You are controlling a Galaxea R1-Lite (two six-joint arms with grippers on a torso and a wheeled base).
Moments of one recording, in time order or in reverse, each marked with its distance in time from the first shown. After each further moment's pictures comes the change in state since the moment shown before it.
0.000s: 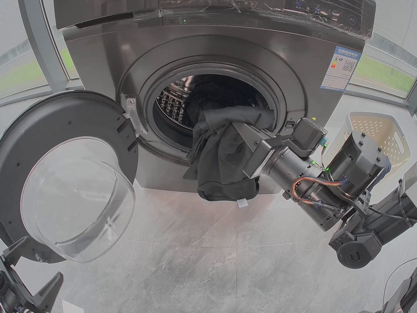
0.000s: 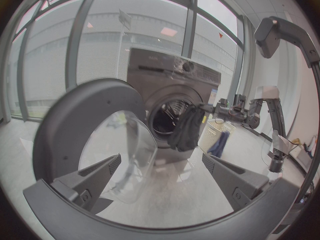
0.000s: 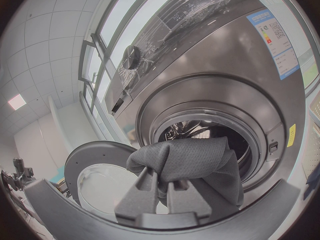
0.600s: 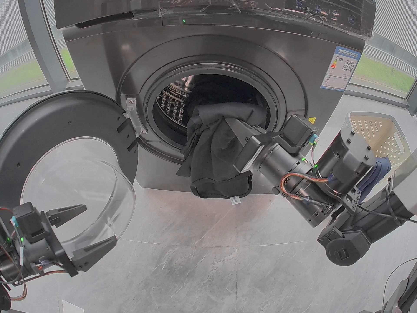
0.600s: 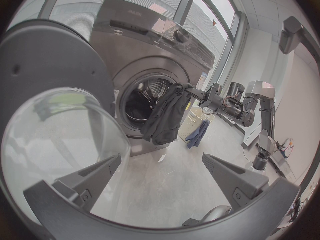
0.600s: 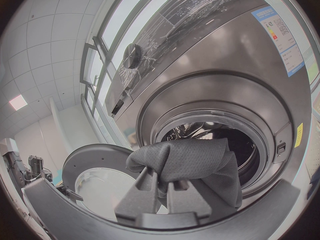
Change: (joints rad) left arm -0.273 0.744 -0.037 -0.516 0.001 0.005; right arm -0.001 0.057 -0.066 -0.021 -0.002 -0.003
